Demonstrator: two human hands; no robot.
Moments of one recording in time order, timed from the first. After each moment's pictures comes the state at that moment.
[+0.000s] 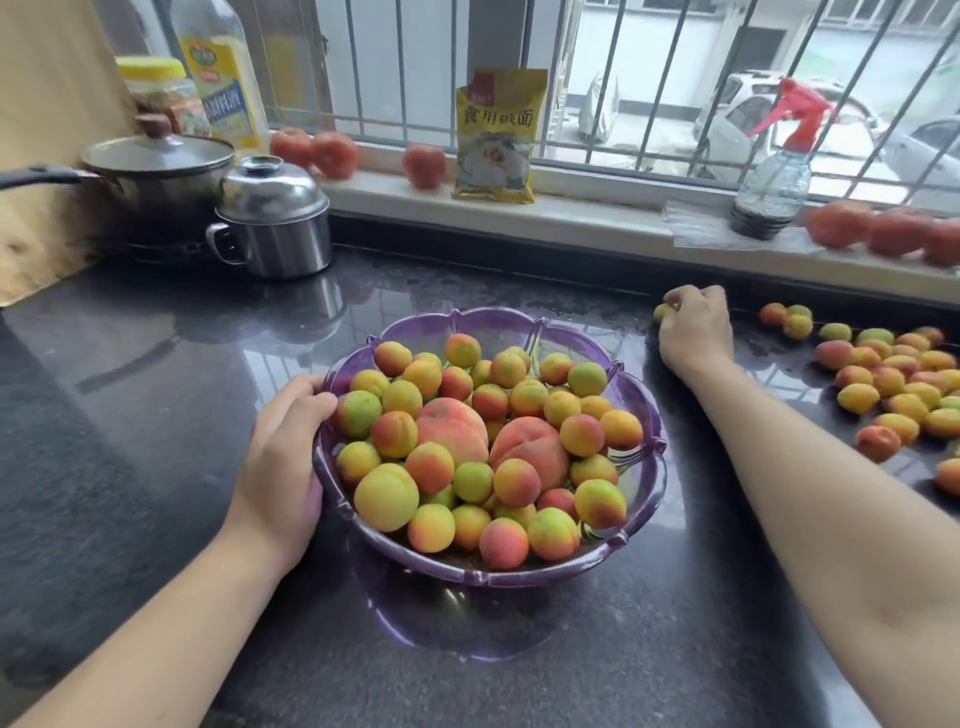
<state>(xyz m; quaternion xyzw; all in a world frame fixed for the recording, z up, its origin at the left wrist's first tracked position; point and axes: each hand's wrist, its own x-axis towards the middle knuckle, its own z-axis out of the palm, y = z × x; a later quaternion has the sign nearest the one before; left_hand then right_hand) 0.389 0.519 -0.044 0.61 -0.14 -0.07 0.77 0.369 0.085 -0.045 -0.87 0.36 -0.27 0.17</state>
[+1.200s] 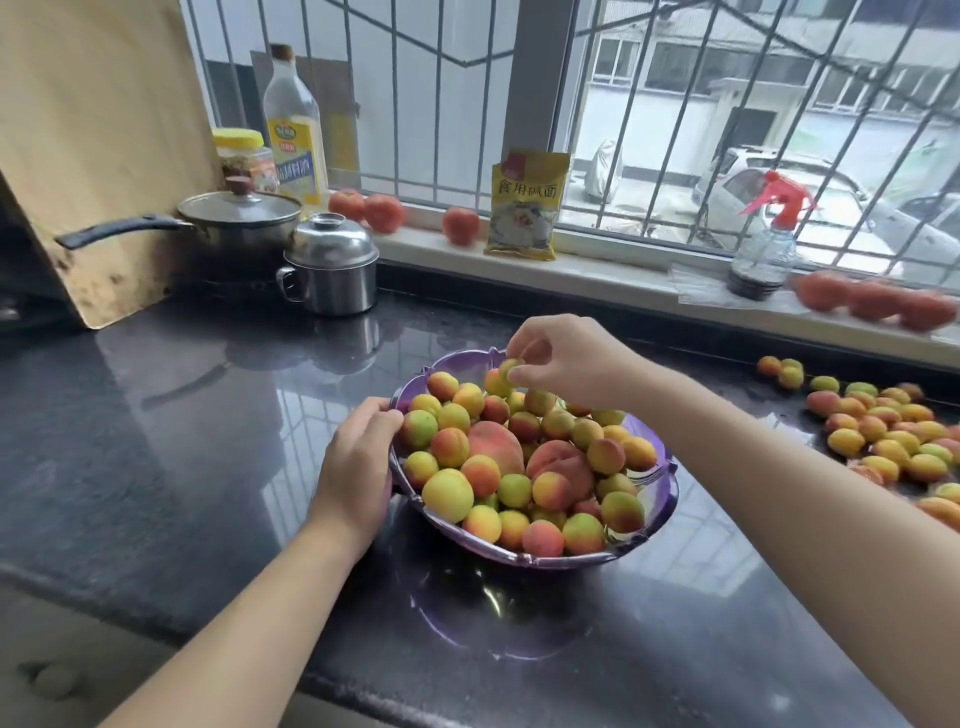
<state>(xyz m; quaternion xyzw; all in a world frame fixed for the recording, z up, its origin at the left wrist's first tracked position) 0.389 0.524 -0.044 0.66 -0.12 -0.06 0.74 0.351 0.290 0.061 -0.97 0.04 -0.09 0.21</state>
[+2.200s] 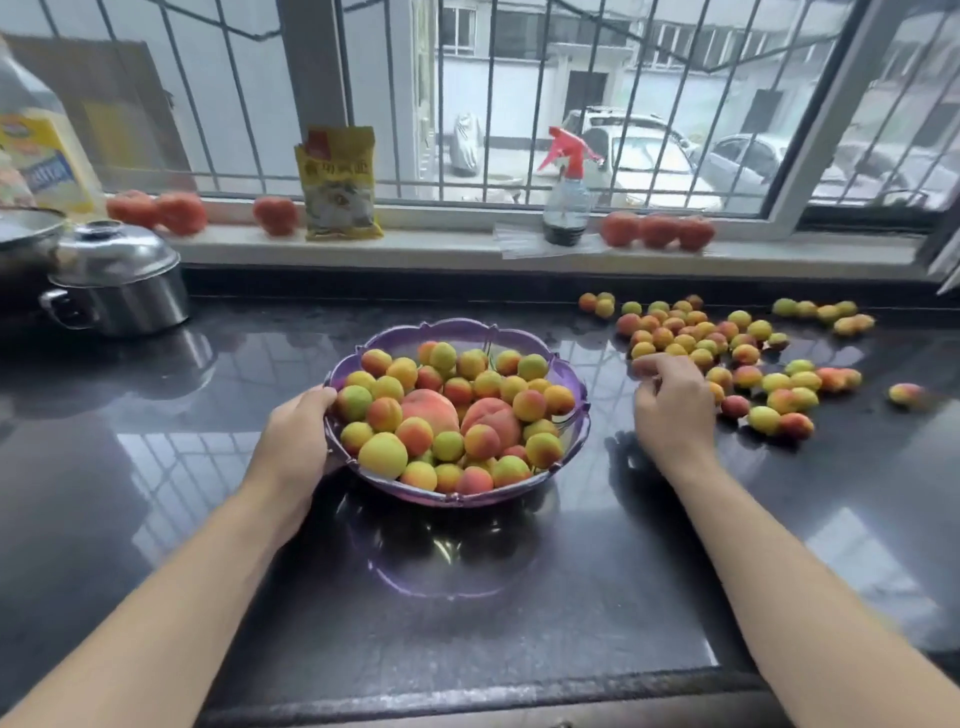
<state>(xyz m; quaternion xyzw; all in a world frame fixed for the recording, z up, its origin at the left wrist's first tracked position) 0.351 0.428 -0.026 0.67 -0.12 -0.20 0.70 0.141 0.142 -0.034 -0.81 0.39 -0.41 0.16</state>
